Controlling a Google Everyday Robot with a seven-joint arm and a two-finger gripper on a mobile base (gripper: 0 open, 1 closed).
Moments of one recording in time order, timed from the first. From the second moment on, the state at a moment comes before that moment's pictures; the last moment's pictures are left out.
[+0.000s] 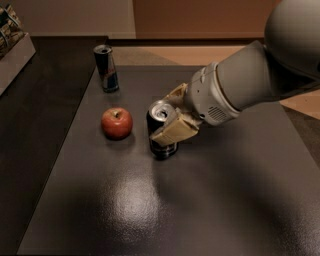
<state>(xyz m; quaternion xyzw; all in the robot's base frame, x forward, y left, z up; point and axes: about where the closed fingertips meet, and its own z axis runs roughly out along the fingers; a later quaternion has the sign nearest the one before) 0.447 -0.005 0.928 -0.62 0.68 0.18 0.34</state>
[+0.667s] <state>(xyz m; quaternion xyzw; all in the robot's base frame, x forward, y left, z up) 0.474 0.012 0.925 -0.62 0.69 0.19 0.33</state>
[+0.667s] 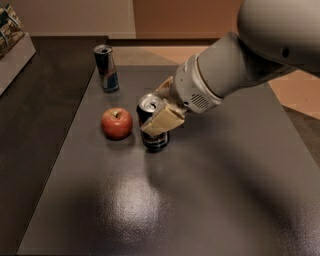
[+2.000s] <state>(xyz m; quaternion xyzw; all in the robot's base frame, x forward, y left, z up) 0.483 0.025 0.908 -0.63 0.68 0.21 0.32</state>
